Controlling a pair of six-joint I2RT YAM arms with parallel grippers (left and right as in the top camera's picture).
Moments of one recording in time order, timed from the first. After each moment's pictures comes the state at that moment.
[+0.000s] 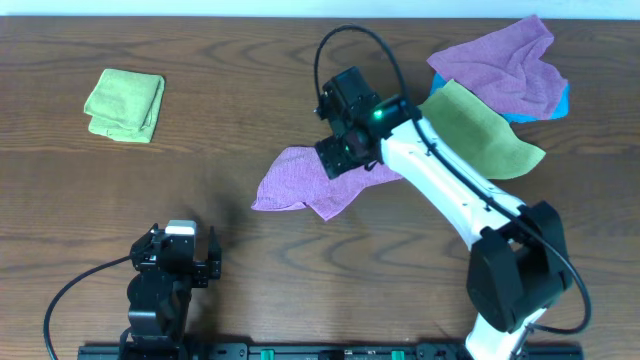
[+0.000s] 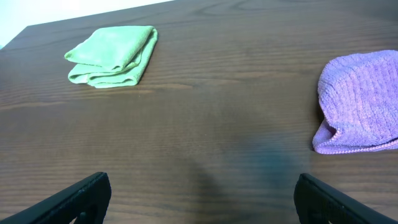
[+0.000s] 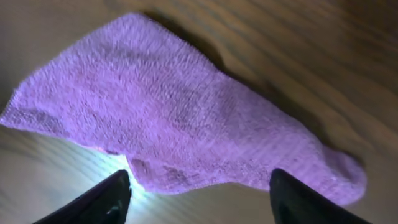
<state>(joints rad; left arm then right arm) -0.06 0.04 0.15 -0.53 -0.08 0.12 0.56 1.90 1.53 -0.87 -0.06 0.11</state>
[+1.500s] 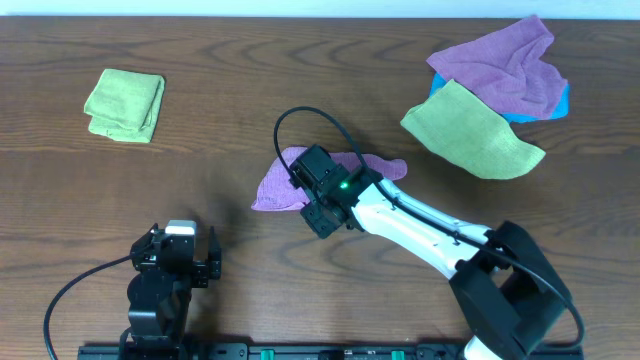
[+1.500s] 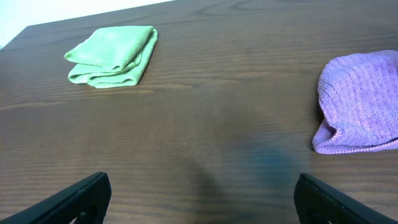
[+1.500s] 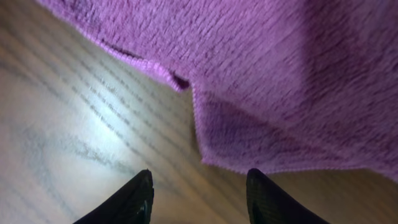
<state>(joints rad) -0.06 0.04 0.15 -0.53 -0.08 0.12 0.78 1.83 1.18 -0.66 0.01 0.10</state>
